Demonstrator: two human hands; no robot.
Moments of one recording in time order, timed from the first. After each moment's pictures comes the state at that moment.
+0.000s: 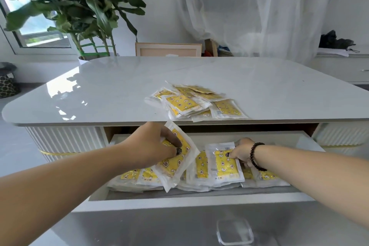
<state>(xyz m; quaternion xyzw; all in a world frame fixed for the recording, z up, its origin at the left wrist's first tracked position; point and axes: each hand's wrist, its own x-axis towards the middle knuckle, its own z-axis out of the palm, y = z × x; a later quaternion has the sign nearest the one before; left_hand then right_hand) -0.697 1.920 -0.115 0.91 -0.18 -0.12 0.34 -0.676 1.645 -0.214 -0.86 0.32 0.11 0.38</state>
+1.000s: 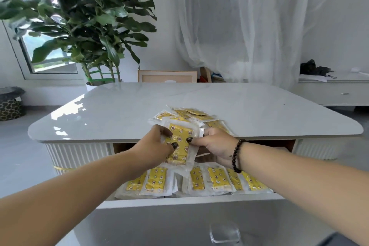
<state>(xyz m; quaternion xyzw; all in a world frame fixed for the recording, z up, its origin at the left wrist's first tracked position) -0.733 1.924 -0.085 0.84 -0.11 -0.11 0.51 -0.744 1.743 -0.093 -0.75 0.10 0.06 0.65</state>
